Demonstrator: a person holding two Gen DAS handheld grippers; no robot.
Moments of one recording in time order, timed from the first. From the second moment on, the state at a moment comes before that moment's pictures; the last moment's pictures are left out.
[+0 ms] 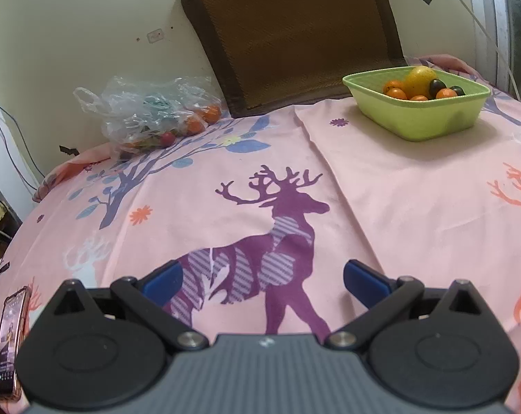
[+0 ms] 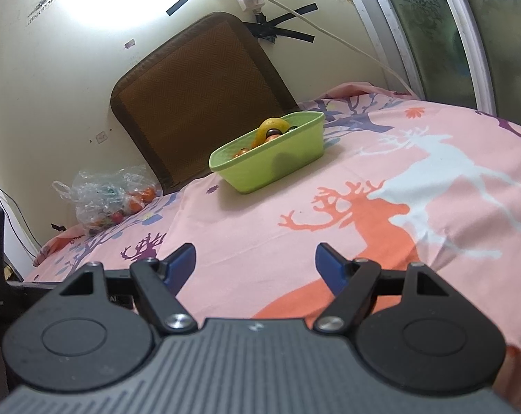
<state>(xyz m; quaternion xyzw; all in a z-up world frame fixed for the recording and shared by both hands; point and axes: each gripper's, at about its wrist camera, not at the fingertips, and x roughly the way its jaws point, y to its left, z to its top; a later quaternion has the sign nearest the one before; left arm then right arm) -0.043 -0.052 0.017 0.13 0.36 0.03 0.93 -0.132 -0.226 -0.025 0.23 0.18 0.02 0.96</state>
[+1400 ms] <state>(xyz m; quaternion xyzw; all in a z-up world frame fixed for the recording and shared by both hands) -0.045 -0.061 0.010 0.15 0.36 0.03 0.92 -0.134 -0.231 -0.029 0.23 0.19 0.02 0.95</state>
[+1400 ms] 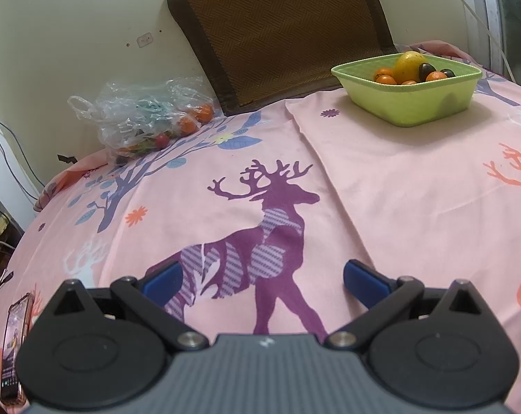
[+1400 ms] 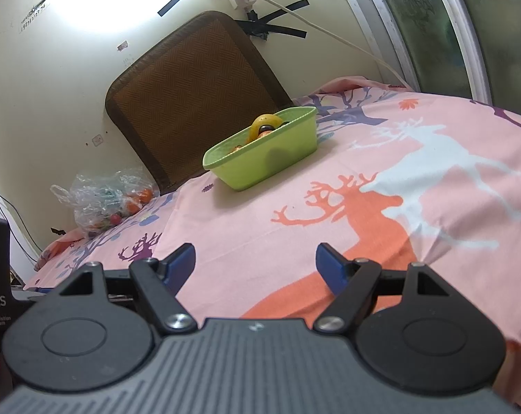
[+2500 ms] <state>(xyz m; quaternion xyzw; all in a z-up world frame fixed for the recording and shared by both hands) -0.046 -0.061 0.010 0.15 0.36 0.03 0.92 -0.134 -0.231 -0.030 0.24 0.19 0.02 0.95</state>
